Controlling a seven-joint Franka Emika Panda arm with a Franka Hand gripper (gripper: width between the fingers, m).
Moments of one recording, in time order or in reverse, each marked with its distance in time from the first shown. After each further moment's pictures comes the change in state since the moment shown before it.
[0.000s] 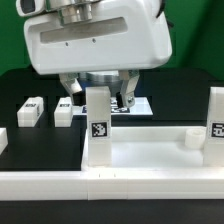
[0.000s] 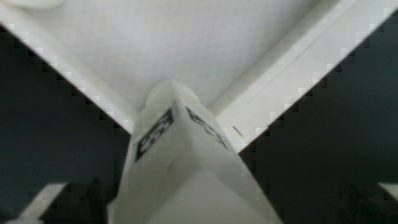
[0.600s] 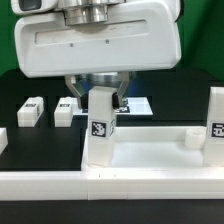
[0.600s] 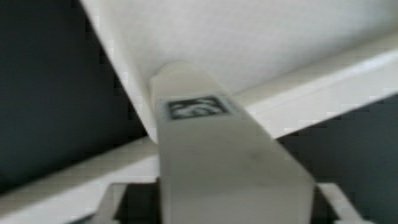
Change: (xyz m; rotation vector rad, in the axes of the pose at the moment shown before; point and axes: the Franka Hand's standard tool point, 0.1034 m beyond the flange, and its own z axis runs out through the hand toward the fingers) arm -0.002 0.006 0.001 -0.007 0.002 0.069
